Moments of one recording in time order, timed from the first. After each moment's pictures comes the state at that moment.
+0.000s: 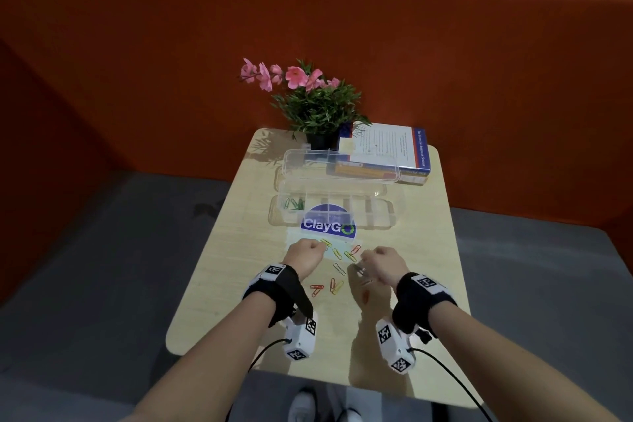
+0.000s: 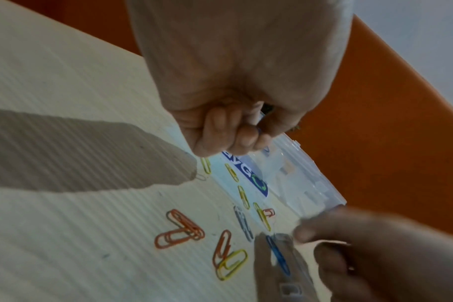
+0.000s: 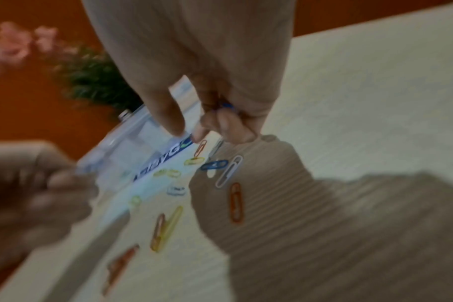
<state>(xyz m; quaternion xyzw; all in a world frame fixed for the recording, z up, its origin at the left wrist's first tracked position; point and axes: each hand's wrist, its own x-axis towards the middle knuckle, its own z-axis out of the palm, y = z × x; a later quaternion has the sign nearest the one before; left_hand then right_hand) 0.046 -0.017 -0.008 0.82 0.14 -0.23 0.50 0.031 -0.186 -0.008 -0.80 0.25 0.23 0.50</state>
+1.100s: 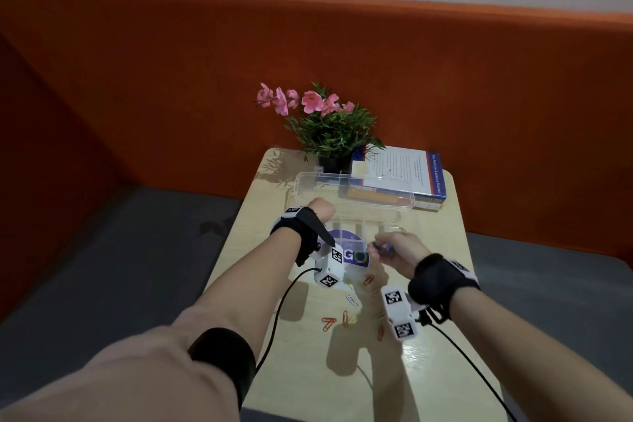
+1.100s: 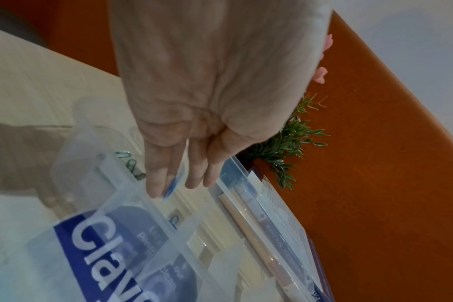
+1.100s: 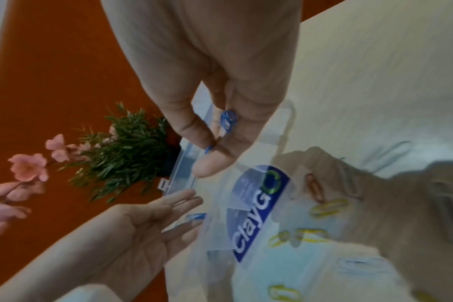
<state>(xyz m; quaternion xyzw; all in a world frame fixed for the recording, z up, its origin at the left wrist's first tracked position) 0.182 -0.020 0.033 0.84 0.14 -0.28 0.45 0.100 -0.185 0.037 -0.61 0.27 0.20 0.72</state>
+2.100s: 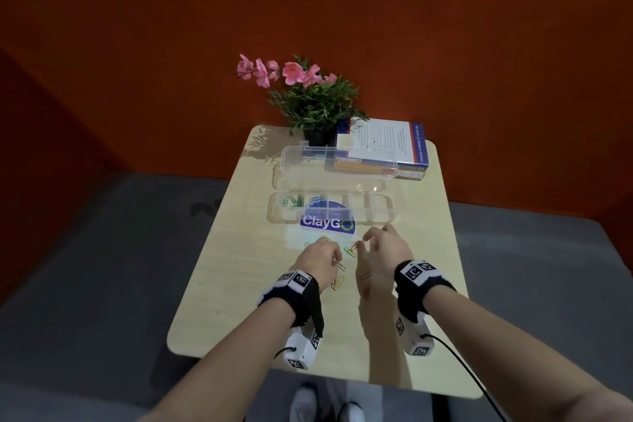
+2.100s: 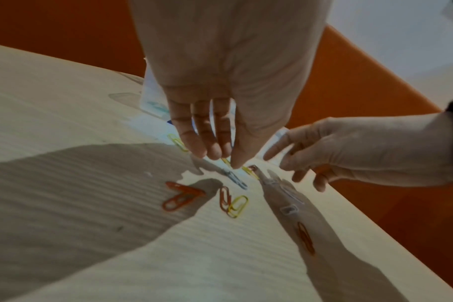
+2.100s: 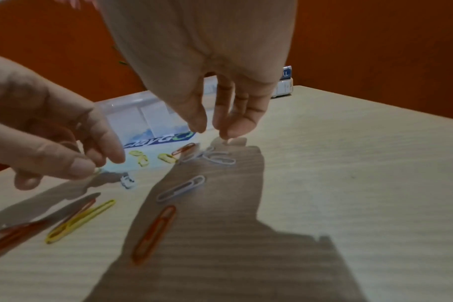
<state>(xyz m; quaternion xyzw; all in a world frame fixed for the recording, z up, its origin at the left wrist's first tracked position) 0.040 -0.032 -0.027 0.95 -0.07 -0.19 0.25 0.041 -0.190 -0.001 -0.95 0.09 0.17 0.26</state>
